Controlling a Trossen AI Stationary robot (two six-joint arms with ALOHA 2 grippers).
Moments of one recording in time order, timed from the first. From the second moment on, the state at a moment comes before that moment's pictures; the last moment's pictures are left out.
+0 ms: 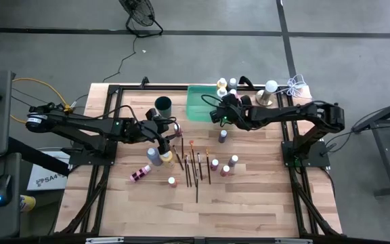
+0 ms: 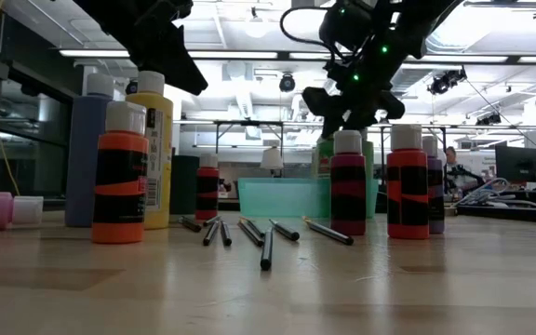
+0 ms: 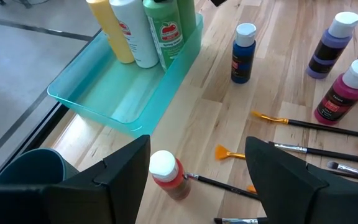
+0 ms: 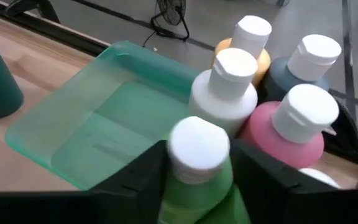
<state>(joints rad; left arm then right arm) -0.07 1.13 0.83 -0.30 -0.49 -0.16 -0.22 1.57 0.99 -0.25 0.75 0.61</state>
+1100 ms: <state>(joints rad) -0.20 0.95 0.83 -0.55 -0.64 -0.30 0.00 1.29 0.99 -0.29 0.73 0.47</state>
